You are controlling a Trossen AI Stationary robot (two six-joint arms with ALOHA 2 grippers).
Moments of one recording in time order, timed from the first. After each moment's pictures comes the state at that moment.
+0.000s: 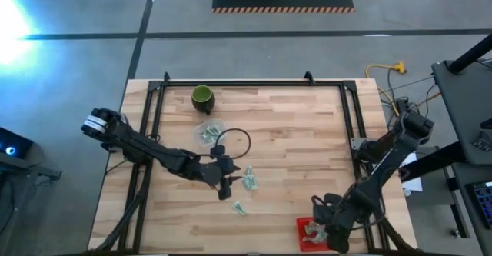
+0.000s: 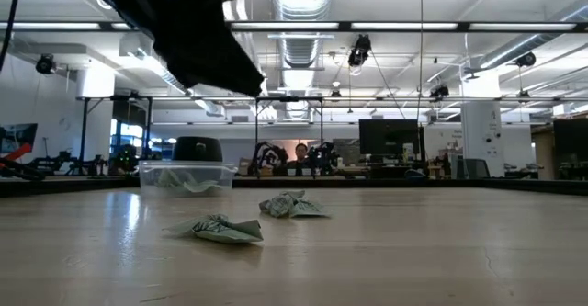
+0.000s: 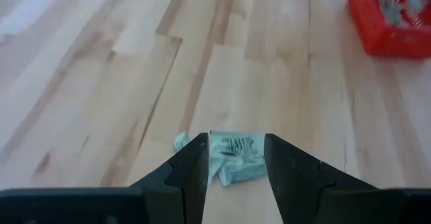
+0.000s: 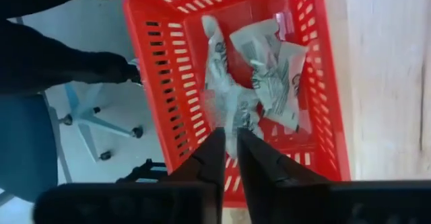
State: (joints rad) left arm -0.37 1.51 0.86 0.00 -0.40 -0.41; right arm 0.90 1.54 1.00 -0.62 -0.11 1.15
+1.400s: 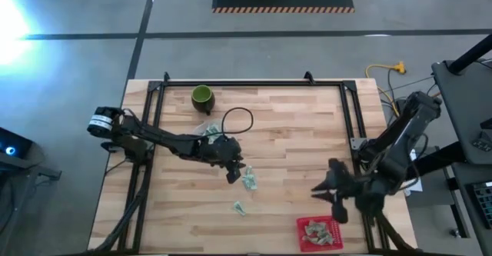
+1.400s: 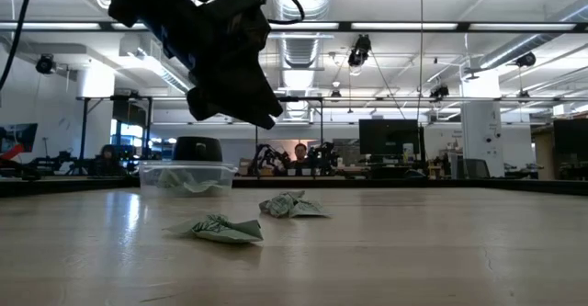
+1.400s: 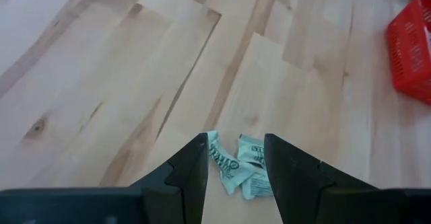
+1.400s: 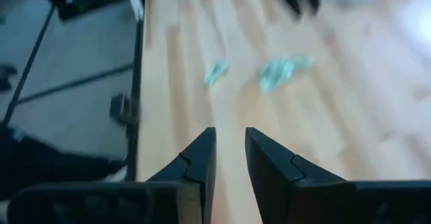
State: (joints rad) left arm -0.15 1.55 0.89 -0.04 -0.15 -0.58; right arm 0.91 1.17 1.01 -0.68 0.61 0.98
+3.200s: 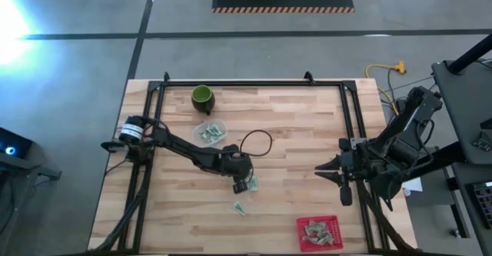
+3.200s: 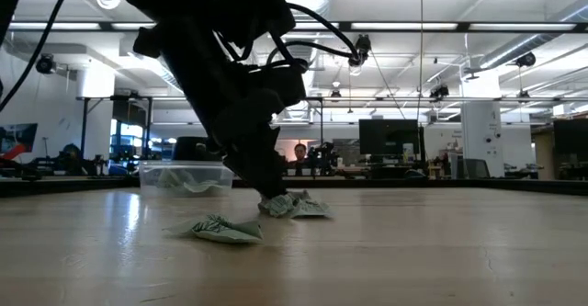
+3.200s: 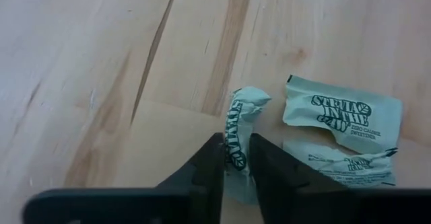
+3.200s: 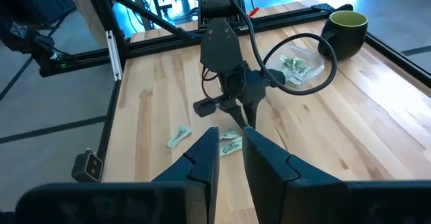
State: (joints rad) left arm -0.20 1.88 1.07 -0.16 -0.22 -0.41; right arm 0.91 1.00 1.00 -0.68 0.87 0.76
